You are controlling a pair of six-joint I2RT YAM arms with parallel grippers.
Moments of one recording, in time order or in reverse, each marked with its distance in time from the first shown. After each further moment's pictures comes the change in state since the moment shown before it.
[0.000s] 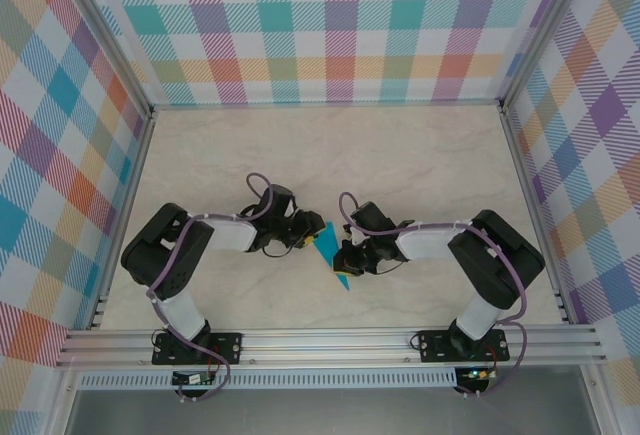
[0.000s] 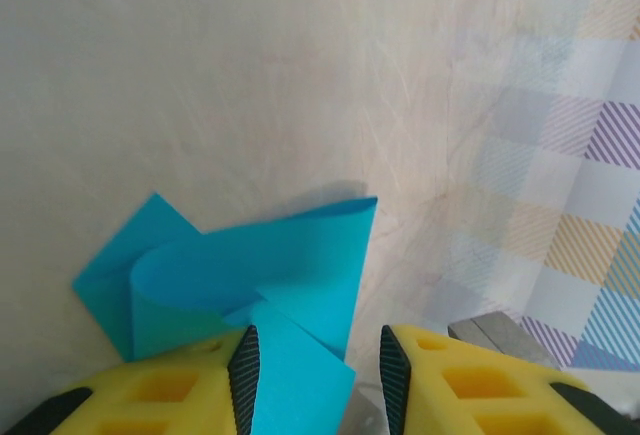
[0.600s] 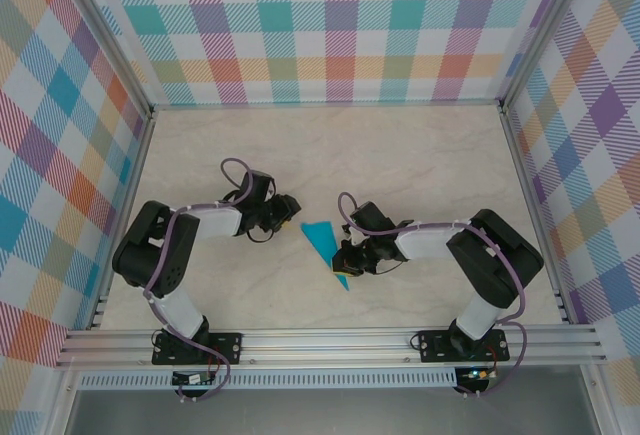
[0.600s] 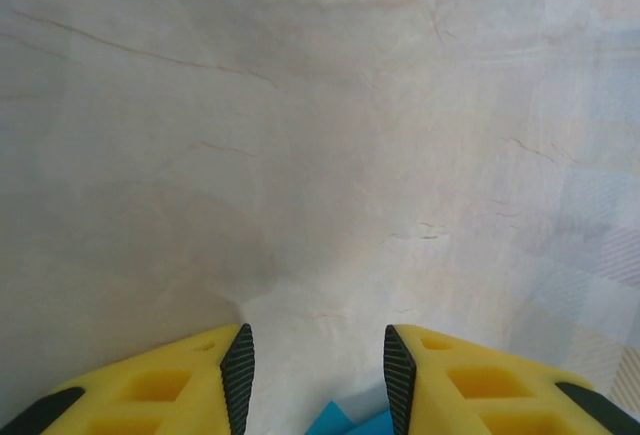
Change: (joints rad) left arm 0.167 -0.029 0.069 -0.179 -0.132 0.127; right arm -0.001 0.008 0.004 0.005 -0.017 -0.015
